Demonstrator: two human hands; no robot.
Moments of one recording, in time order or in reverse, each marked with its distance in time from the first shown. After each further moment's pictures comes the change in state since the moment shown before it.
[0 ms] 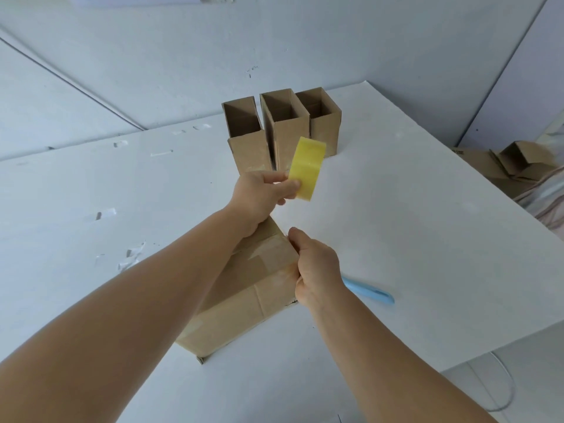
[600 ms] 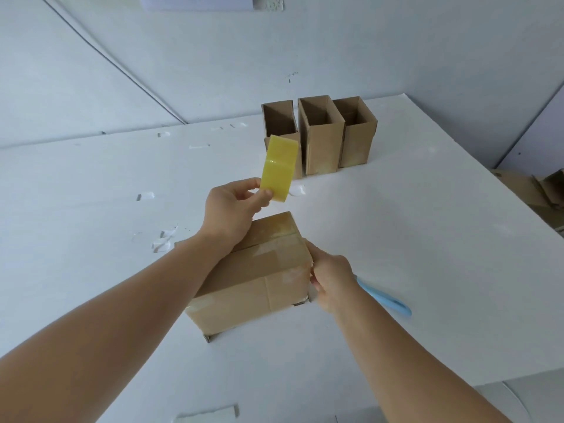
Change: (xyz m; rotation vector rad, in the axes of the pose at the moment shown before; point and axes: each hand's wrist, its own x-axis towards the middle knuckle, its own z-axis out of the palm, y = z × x) left_hand -0.057 -0.026 -0.055 -0.018 0.309 0.121; right_hand -0.003 0.012 -0.010 -0.253 -0.079 0.049
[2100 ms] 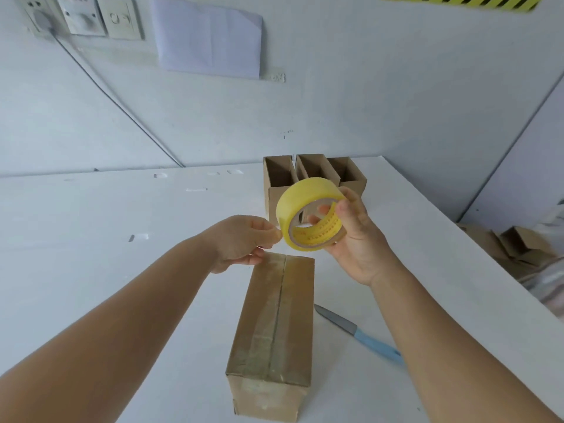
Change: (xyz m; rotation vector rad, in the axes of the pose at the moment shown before) left_hand 0.037 0.032 -0.043 -0.019 -0.535 -0.317; right_hand -0.022 -0.123 0.006 0.203 -0.561 -0.603
